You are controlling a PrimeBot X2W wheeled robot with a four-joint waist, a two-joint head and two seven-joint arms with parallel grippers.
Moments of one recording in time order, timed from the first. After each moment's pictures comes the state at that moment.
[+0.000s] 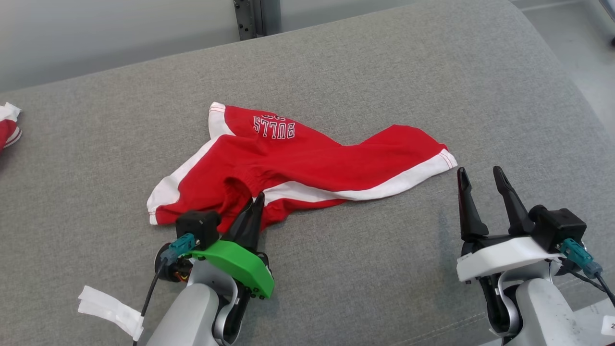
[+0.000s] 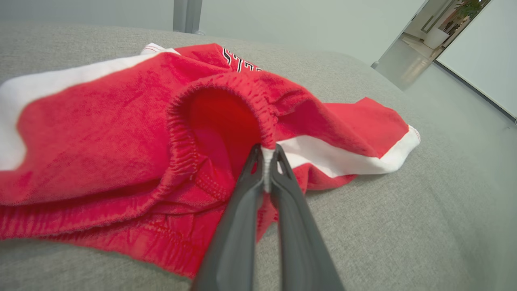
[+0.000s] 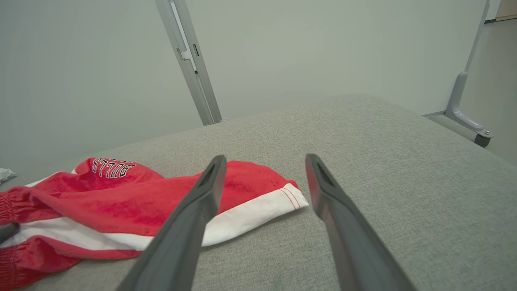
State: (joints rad) left arm -0.33 0.05 -0.42 0.48 -0.50 -0.09 -0.15; right arm -0.17 -0.05 0.02 0.21 0.25 0.13 -0.26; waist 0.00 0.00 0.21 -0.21
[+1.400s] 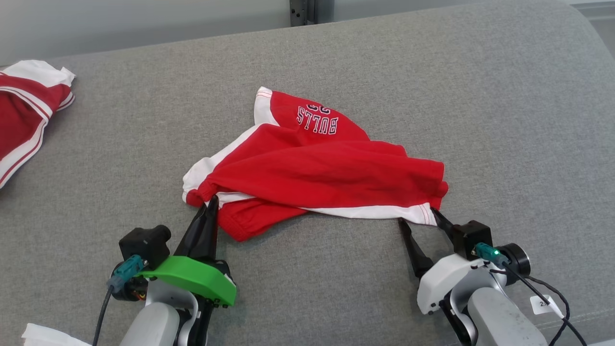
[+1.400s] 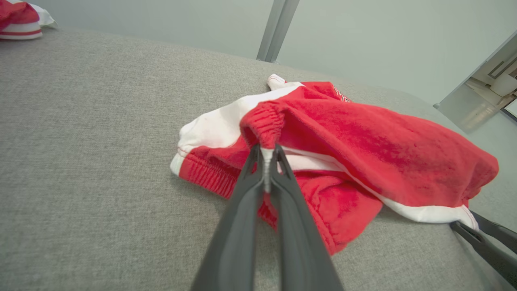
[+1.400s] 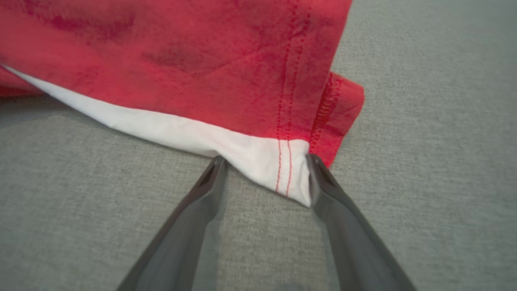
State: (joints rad) left arm -0.22 0.16 -0.35 0.28 -0.56 -0.02 -0.17; right arm -0.31 -0.09 0.26 0.63 0.15 0.13 -0.26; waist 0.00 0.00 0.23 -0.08
